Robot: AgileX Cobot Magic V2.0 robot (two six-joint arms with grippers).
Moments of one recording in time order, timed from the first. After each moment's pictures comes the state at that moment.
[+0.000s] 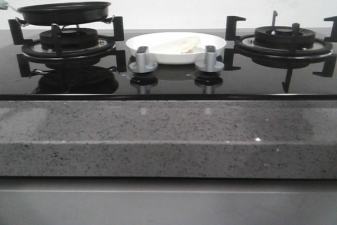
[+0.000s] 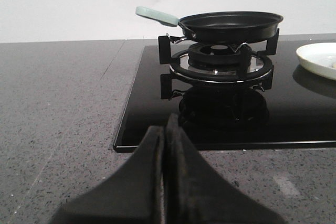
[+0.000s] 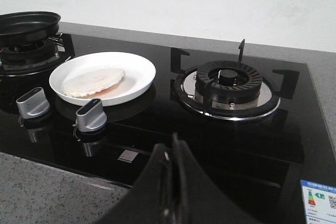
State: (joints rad) left arm -0.06 0.00 0.00 -0.01 0.12 0.02; right arm 0.20 0.30 -0.36 0.23 0.26 -0.19
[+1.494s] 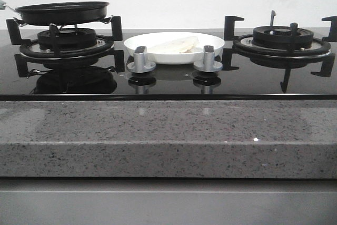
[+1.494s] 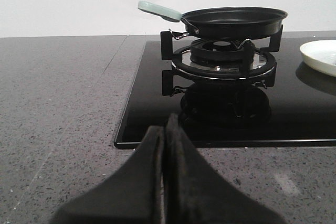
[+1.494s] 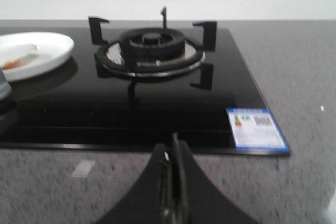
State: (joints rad) left arm -0.05 0.00 0.00 -0.01 0.13 0.02; right arm 0.01 0.10 -0.02 0.09 0.07 -0.02
